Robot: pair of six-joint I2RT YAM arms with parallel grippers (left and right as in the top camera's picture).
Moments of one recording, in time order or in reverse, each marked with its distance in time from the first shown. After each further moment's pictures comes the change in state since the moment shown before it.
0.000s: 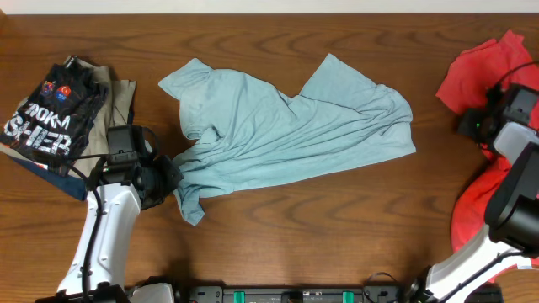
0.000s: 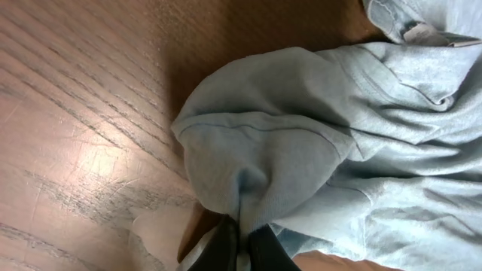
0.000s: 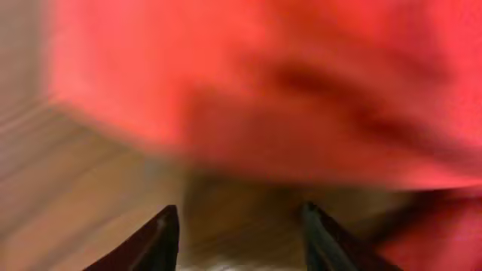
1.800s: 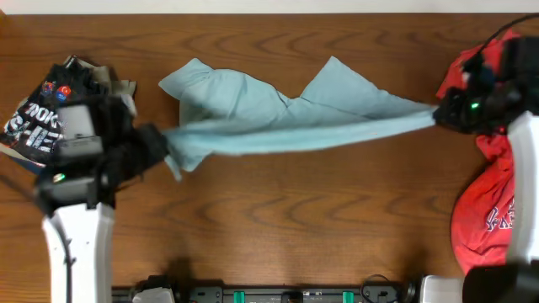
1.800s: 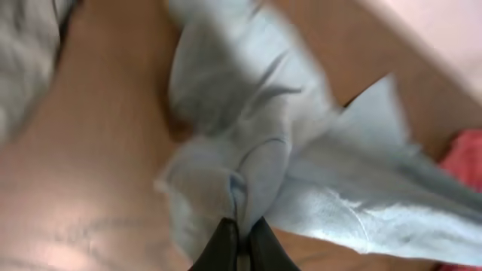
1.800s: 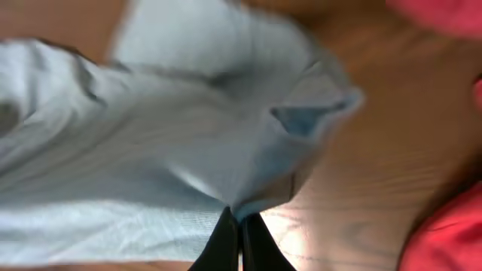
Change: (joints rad) left arm -0.003 -0.172 0.488 -0.307 0.156 0.130; right arm 0.246 -0.464 0.433 -1.012 -0.090 0.063
